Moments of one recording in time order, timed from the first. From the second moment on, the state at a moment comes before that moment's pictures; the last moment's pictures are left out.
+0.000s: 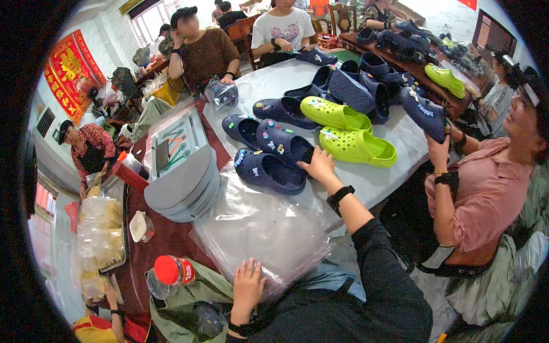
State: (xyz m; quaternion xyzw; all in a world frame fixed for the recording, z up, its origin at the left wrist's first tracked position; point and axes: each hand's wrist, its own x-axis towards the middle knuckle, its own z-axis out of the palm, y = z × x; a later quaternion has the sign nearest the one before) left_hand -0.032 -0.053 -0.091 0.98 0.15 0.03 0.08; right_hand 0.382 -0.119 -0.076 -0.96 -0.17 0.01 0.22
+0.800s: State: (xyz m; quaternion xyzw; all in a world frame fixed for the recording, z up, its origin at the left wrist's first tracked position) left_hand -0.032 -0.047 -0.084 0.99 0.11 0.00 0.08; right_hand 0.273 -0.177 -0.043 -0.57 -0.28 0.48 0.60
